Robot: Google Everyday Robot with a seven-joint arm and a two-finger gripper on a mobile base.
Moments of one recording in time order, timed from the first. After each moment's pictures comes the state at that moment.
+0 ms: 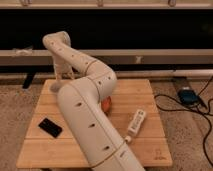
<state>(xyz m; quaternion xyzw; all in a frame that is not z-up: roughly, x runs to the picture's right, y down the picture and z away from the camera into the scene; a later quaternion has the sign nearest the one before) -0.244 -0.045 0.890 -0.33 0.19 0.51 0.77</state>
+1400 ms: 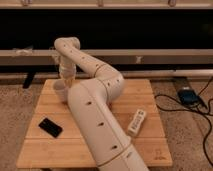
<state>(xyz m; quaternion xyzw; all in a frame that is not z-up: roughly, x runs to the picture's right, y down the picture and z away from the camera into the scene) -0.223 -0.022 0.881 -0.42 0.15 0.51 0.74</state>
